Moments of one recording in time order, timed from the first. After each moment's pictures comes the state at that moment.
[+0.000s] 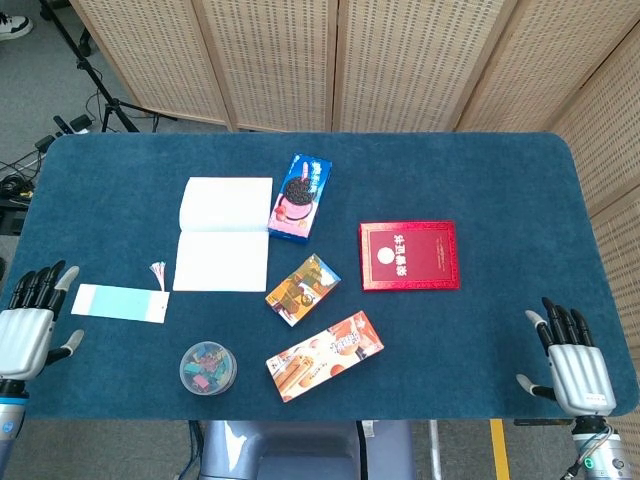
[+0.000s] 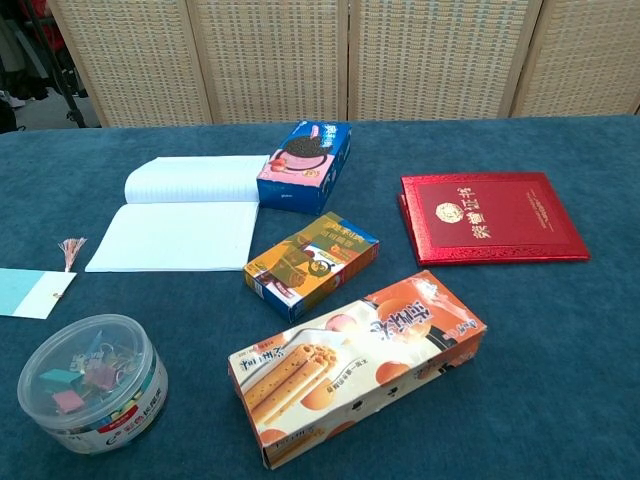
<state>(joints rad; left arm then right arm) -0.14 -1.14 -0.05 -1.65 1.45 1.43 0.18 0.06 -1.16 0.02 -1.69 -1.47 1.44 -0.24</state>
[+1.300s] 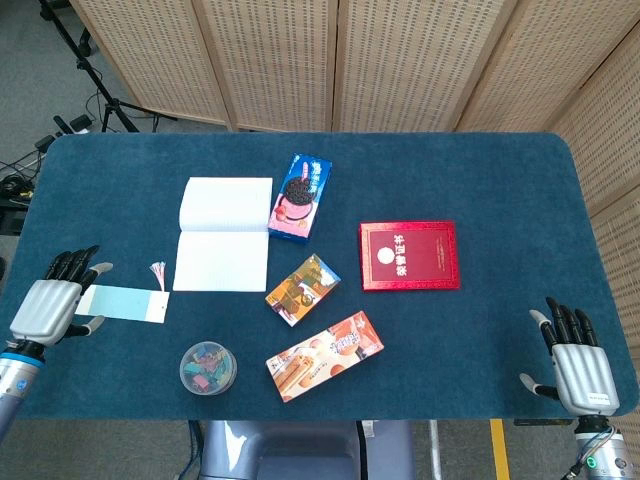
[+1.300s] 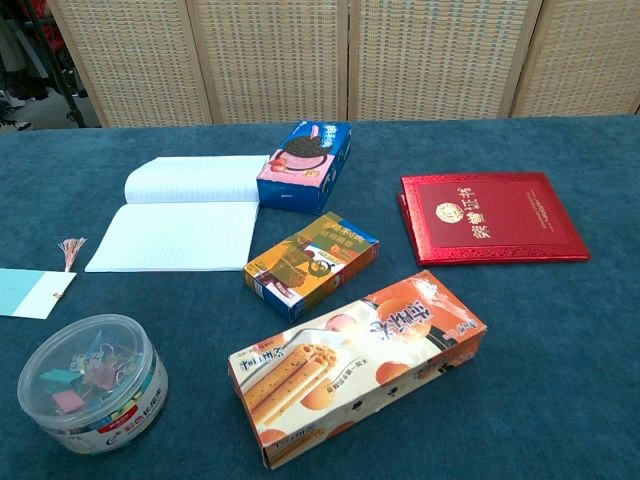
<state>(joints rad) -0.32 -1.09 -0.08 -1.56 1.40 1.12 0.06 0.06 -1.16 0.03 -1.68 -1.45 1.44 -0.24</state>
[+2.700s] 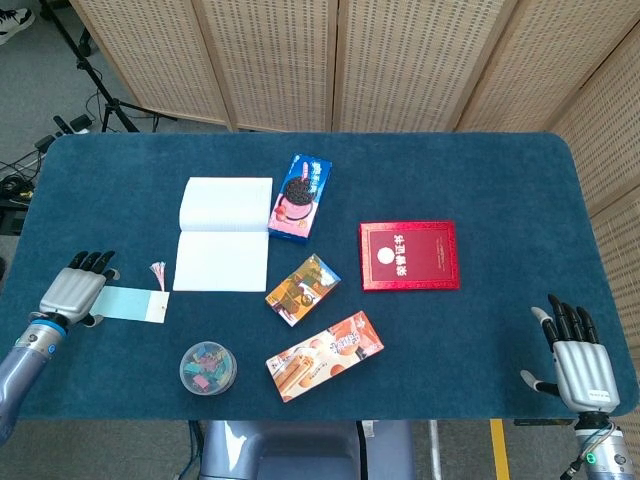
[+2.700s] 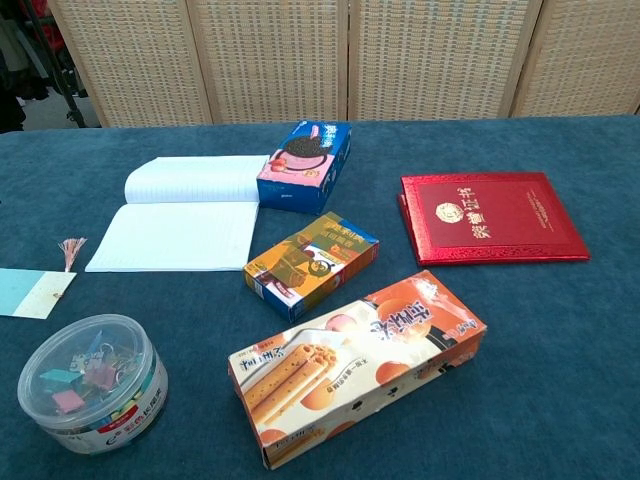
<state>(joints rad) -0.52 -1.21 -0.02 -1.32 1.21 0.79 0.27 0.06 -1.17 0.04 -1.66 -1.44 1.44 -0.23</state>
